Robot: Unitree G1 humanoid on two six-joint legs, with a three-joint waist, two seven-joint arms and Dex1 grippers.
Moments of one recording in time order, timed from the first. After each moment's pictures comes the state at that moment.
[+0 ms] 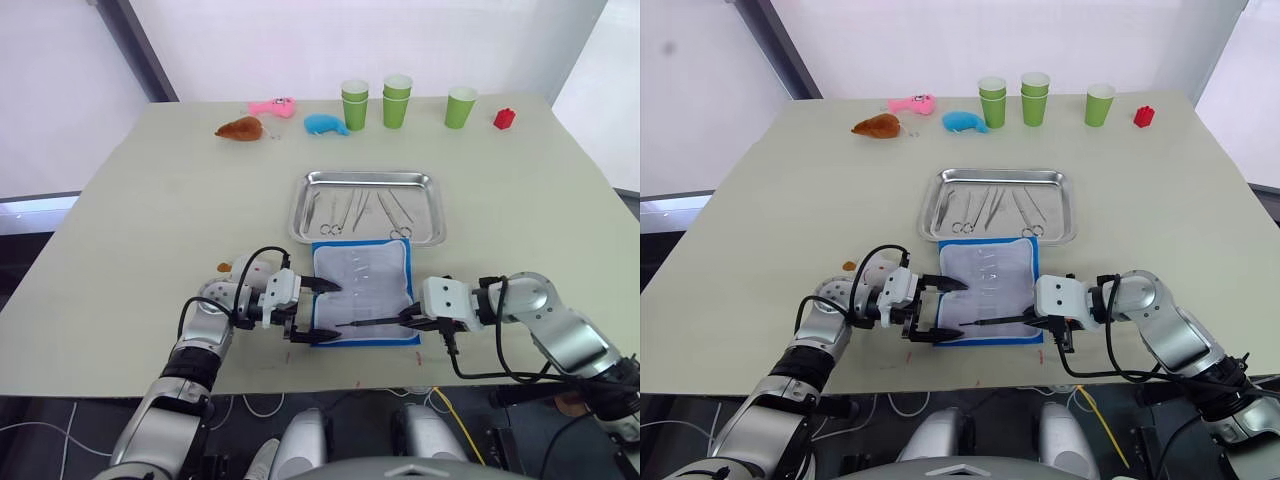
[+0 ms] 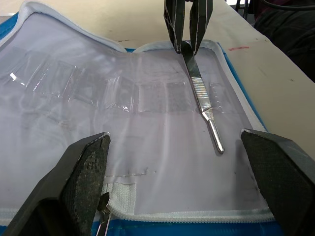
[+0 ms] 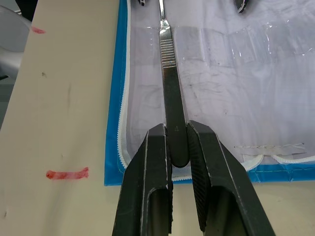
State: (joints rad) left arm -0.40 0.46 -0.17 0.60 -0.23 -0.38 -1.50; right arm -0.31 -0.72 0.38 -0.26 0.07 0.31 1.12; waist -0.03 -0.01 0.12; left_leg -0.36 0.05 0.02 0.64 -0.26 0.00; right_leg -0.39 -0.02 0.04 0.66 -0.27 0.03
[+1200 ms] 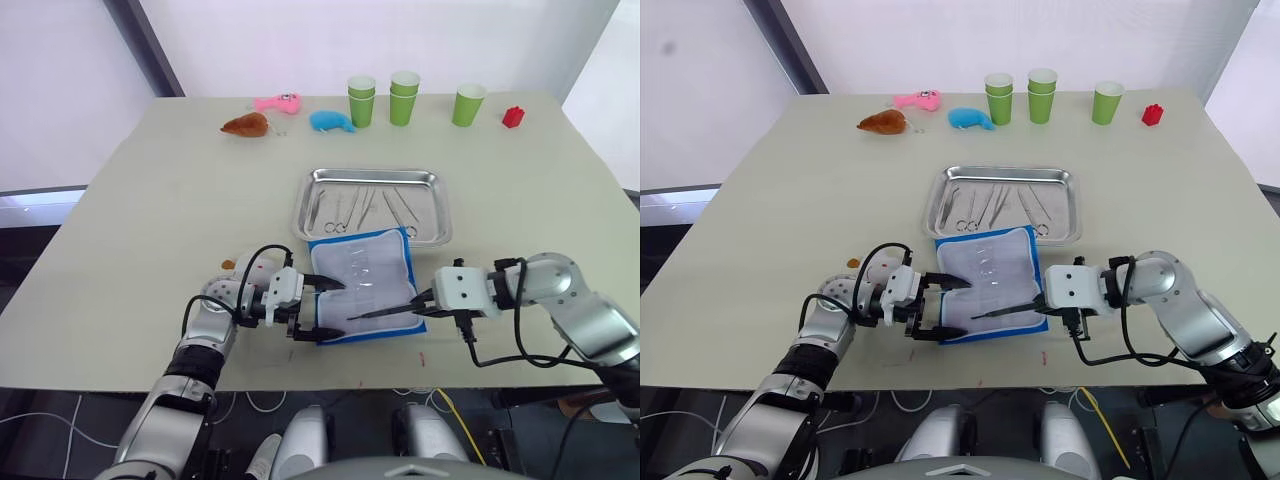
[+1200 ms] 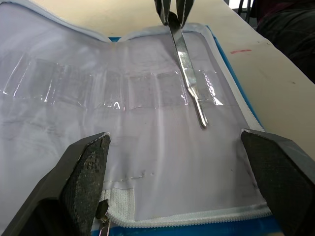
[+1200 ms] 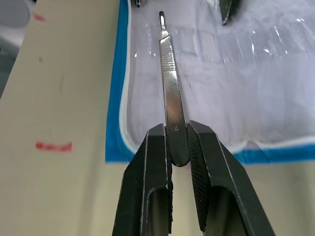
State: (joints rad) left arm -0.41 0.45 -0.17 0.60 -0.23 -0.38 -1.50; right arm -0.37 -0.85 0.34 -0.30 0.08 0.25 1.18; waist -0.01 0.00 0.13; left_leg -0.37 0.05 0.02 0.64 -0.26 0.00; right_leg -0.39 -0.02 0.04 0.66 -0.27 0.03
